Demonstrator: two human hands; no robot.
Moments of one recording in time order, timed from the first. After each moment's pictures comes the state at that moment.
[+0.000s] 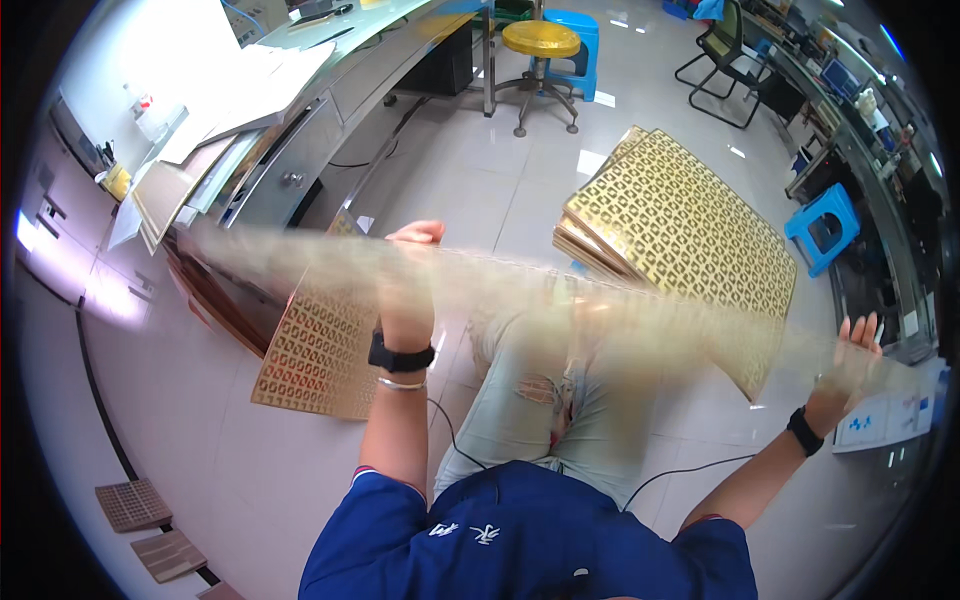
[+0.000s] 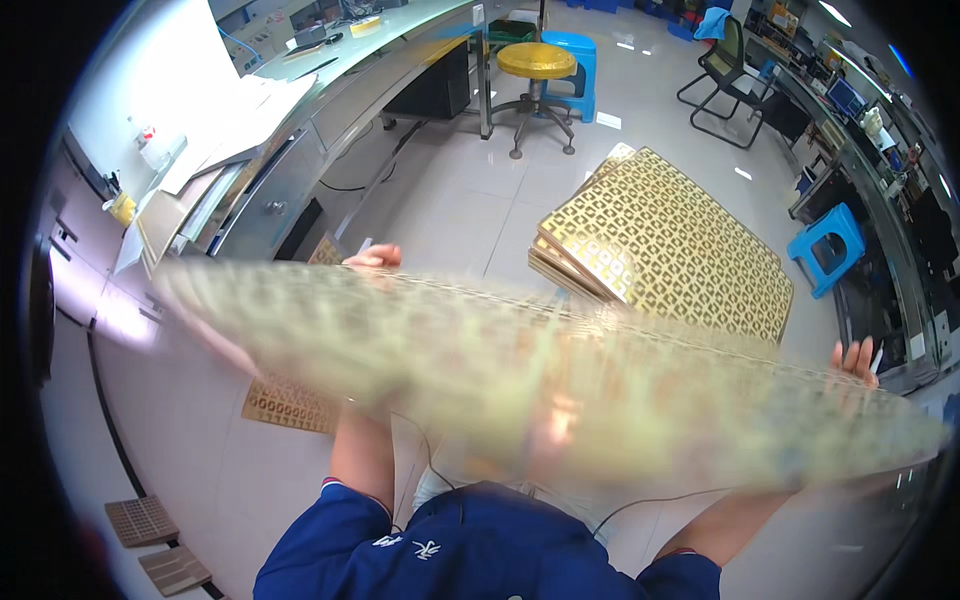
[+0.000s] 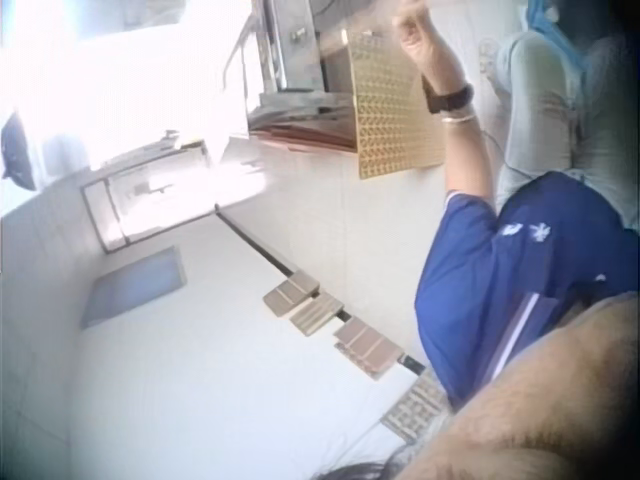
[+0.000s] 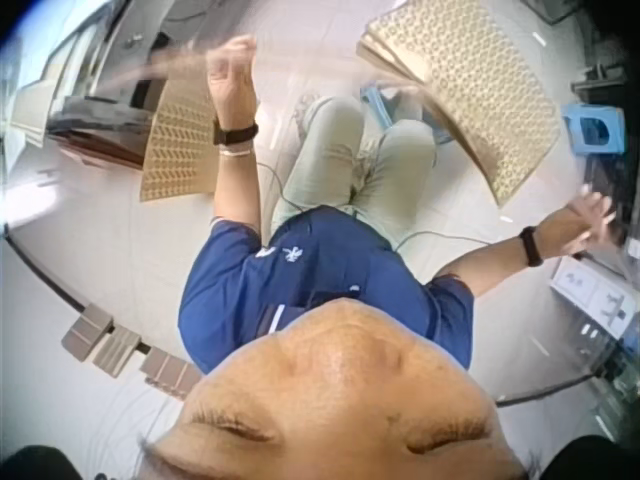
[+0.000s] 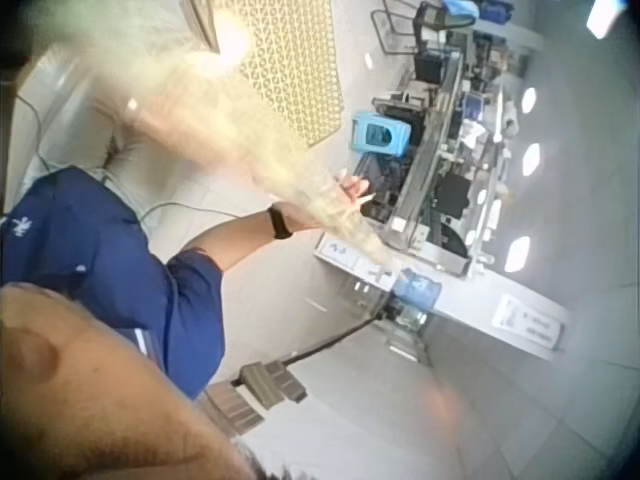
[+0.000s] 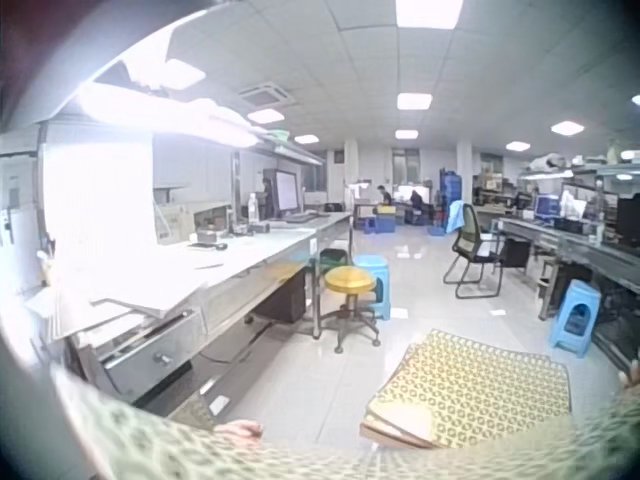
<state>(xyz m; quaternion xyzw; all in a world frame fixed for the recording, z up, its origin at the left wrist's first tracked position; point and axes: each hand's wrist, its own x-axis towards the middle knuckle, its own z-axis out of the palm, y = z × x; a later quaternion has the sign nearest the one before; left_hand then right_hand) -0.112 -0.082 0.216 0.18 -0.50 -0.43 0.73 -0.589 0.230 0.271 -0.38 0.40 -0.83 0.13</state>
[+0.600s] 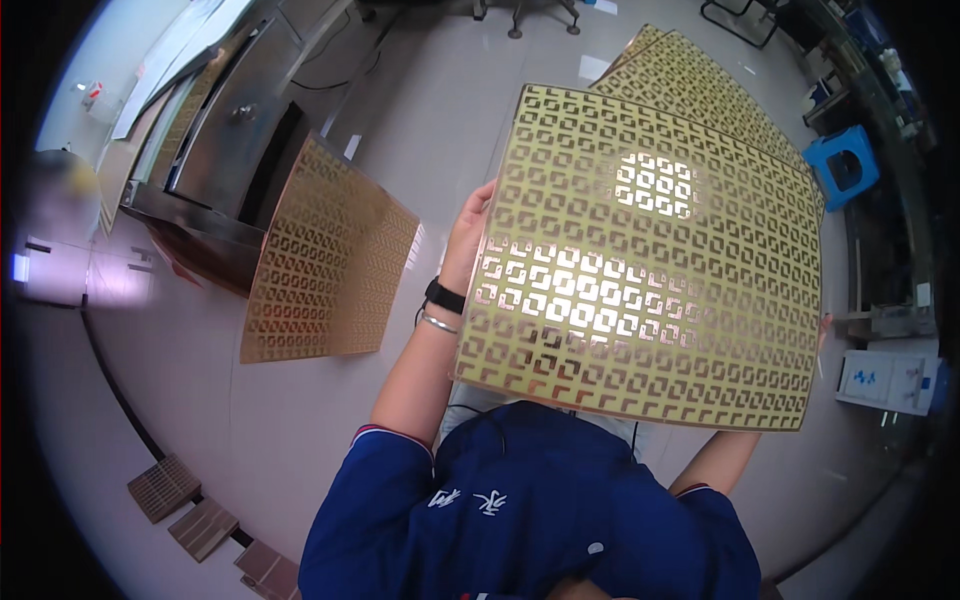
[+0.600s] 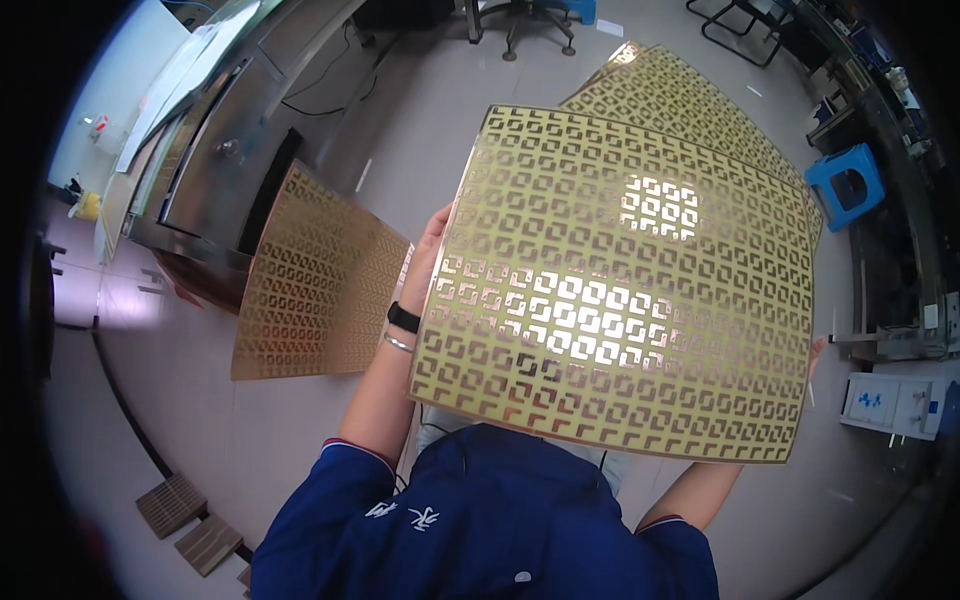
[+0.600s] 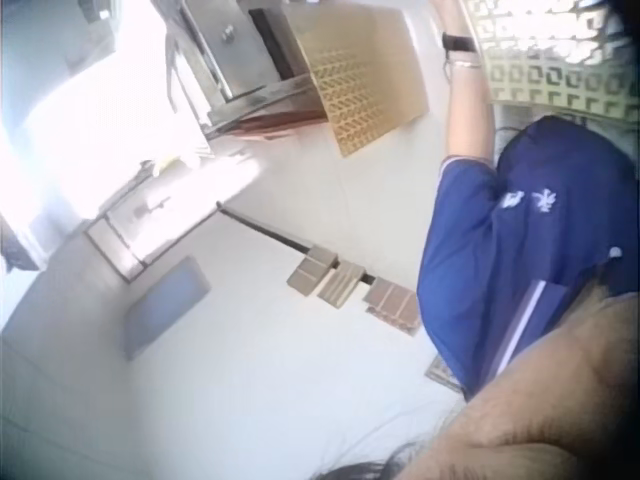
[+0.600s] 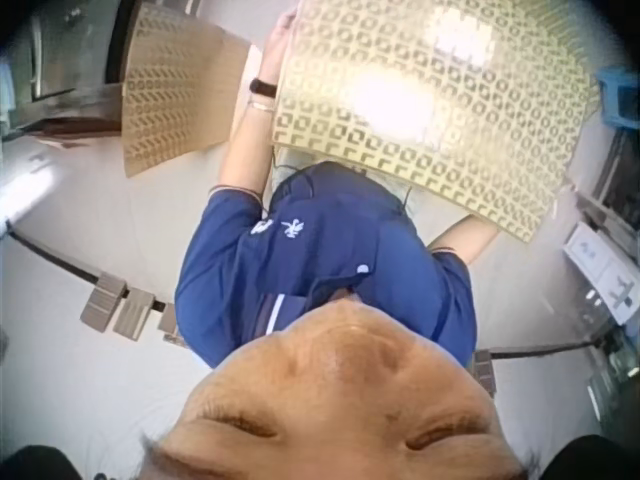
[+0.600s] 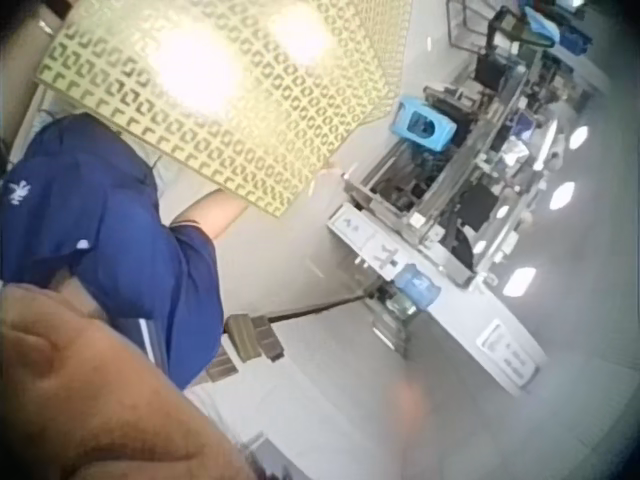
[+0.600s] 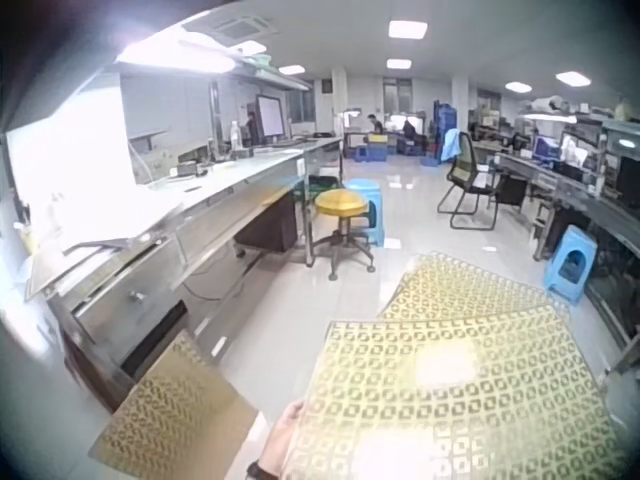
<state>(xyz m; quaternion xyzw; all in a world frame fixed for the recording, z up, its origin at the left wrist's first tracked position) -0.139 -0.067 0.120 0.28 -0.27 -0.81 0.43 -0.485 0.190 0.197 -0.02 0.47 -0.81 0.35</state>
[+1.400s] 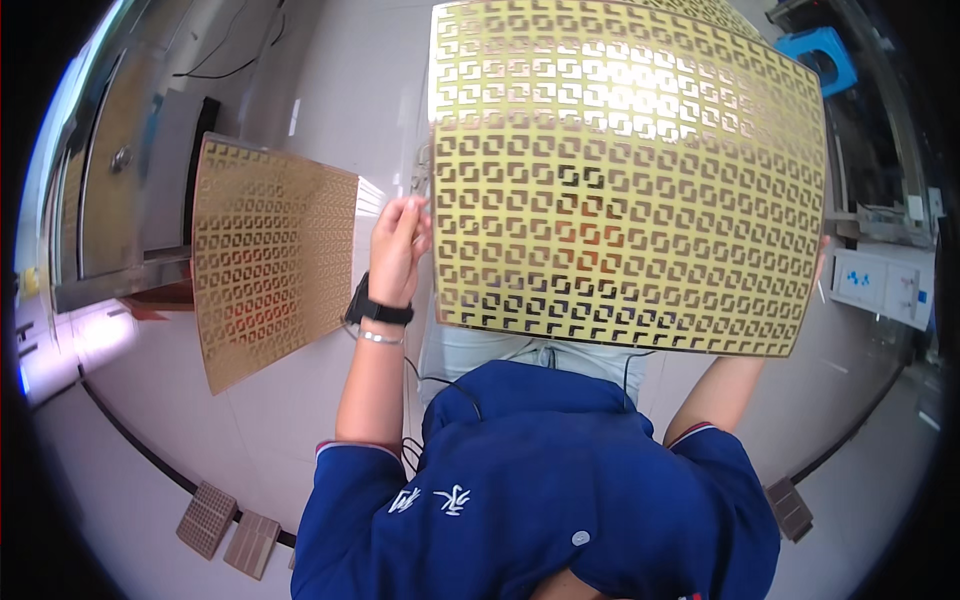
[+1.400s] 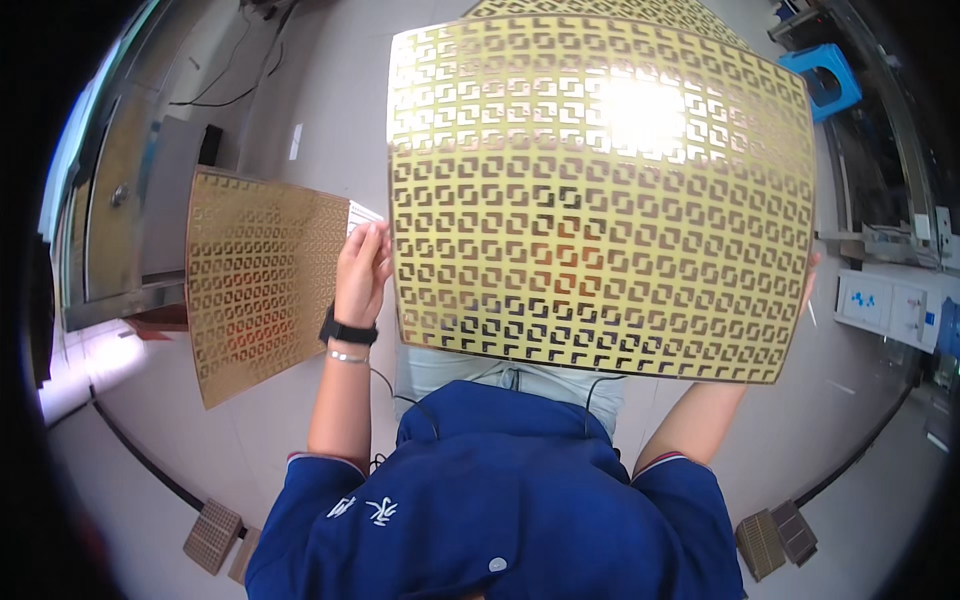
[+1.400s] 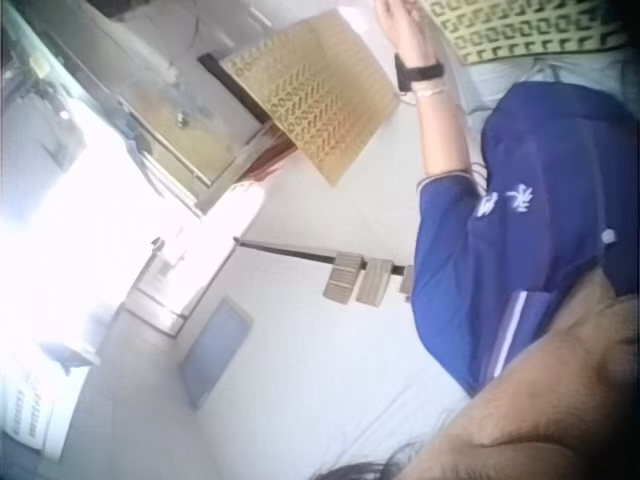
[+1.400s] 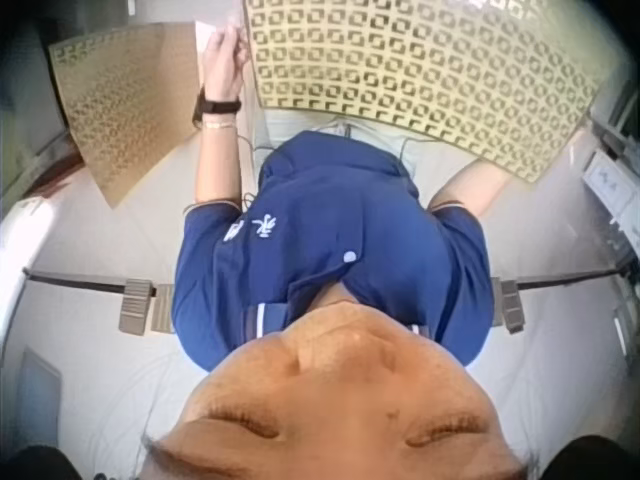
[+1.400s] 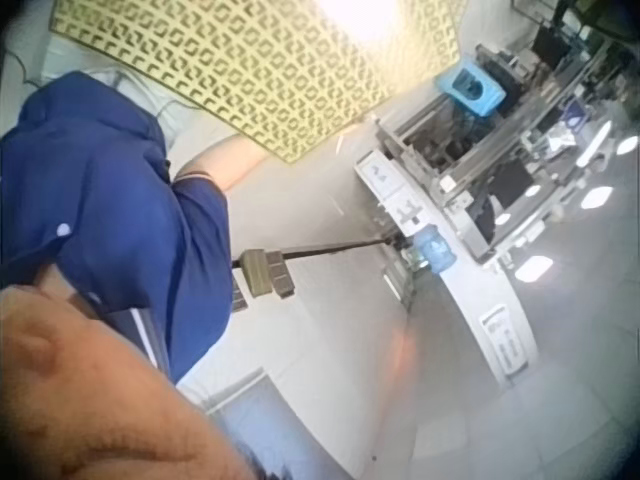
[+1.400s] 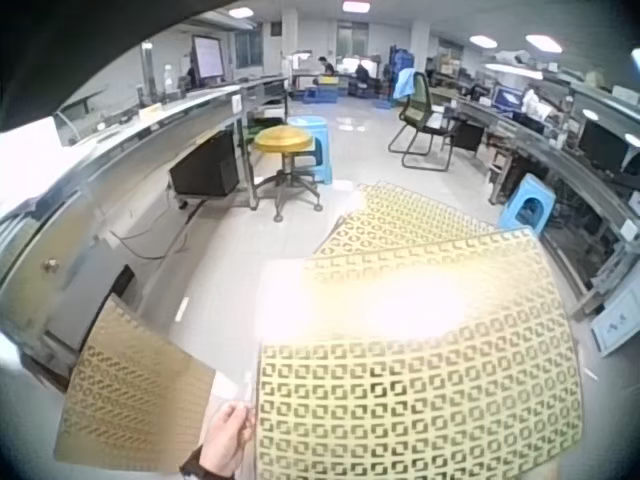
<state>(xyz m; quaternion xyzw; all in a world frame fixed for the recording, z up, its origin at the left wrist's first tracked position) -0.101 -0.032 0.077 0.45 -0.32 -0.76 0.34 -0.485 0.184 0.187 -0.07 0.56 -0.79 0.23</state>
